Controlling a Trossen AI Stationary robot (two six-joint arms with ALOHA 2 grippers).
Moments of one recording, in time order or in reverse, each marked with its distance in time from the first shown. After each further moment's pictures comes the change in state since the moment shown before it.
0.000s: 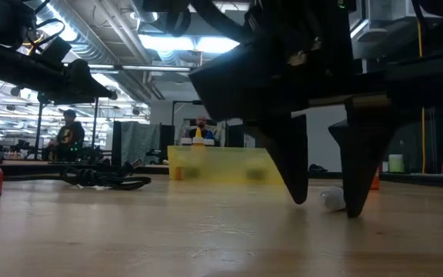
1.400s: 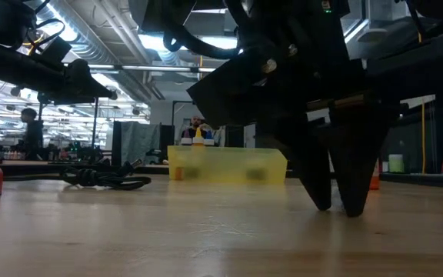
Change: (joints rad) left arm 0.000 0.000 0.000 0.000 0.000 0.000; right arm -0.020 0.002 -0.005 -0.008 -0.129 0.119
